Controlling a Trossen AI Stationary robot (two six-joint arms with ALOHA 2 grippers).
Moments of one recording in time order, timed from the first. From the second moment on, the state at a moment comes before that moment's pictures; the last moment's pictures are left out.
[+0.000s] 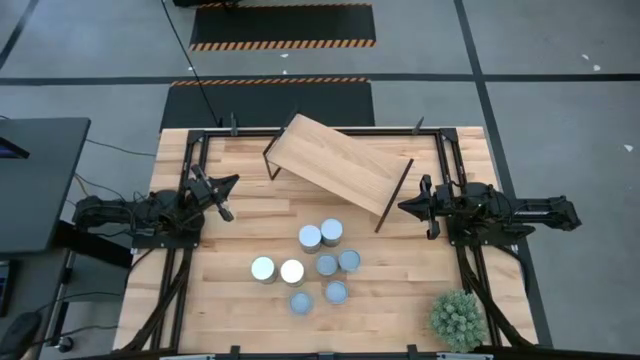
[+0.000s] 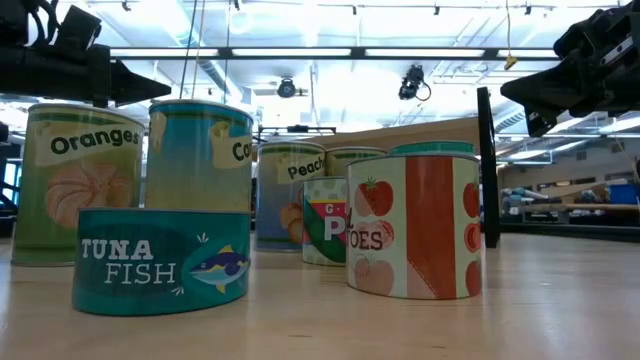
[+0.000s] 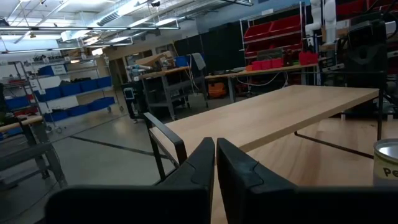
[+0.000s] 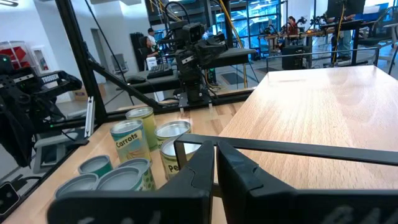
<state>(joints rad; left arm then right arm) -0.08 0.01 0.01 0.16 -0.71 0.25 -0.04 0.01 0.01 0.03 0.00 0.14</state>
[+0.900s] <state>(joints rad) -0.08 0.01 0.01 0.16 -0.71 0.25 -0.04 0.01 0.01 0.48 0.12 0.51</state>
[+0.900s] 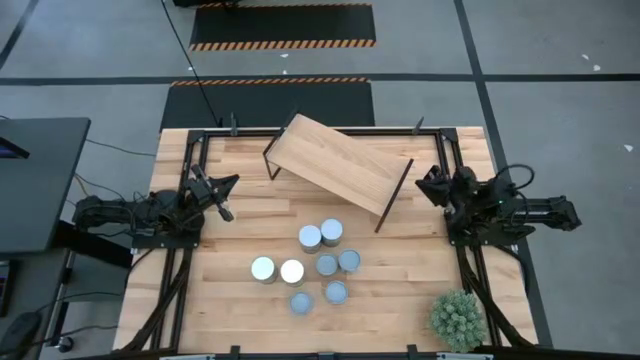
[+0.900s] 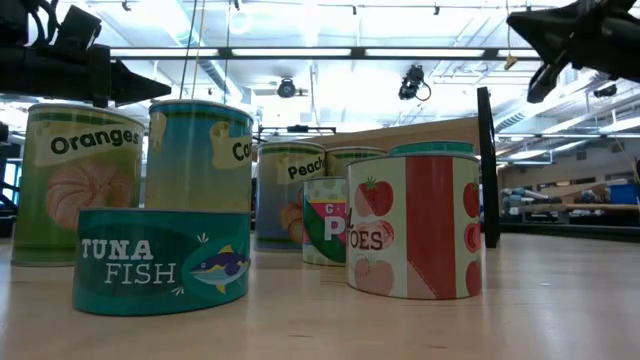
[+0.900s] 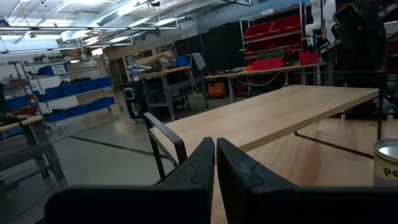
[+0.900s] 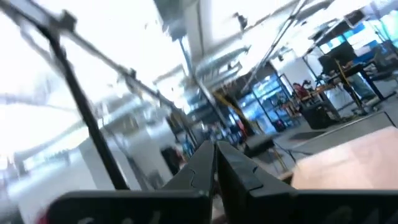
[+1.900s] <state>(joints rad) -0.08 0.01 0.01 0.44 -0.67 -0.66 -0.04 0.02 0.02 0.81 0.38 0.80</state>
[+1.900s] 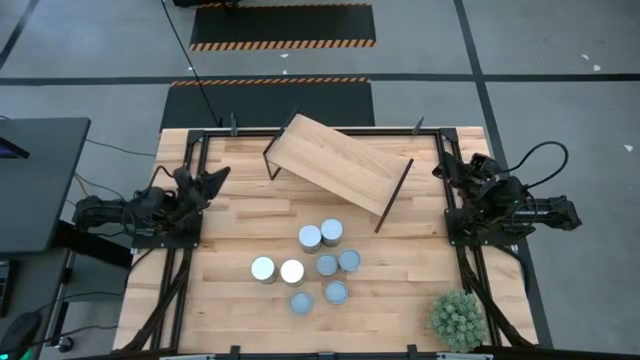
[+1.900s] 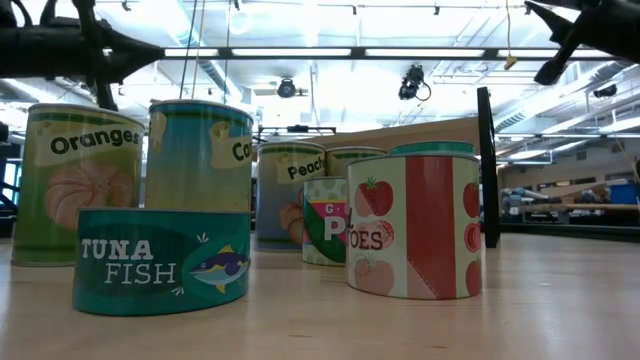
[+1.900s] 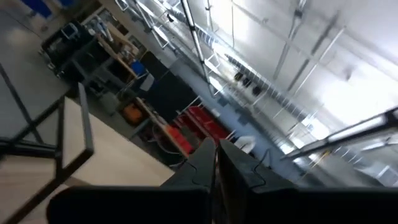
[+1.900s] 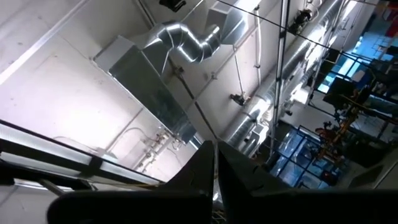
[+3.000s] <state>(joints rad) -0.08 0.21 0.27 0.43 -0.39 -0.49 -0.04 0.74 0.56 0.40 0.05 0.71</state>
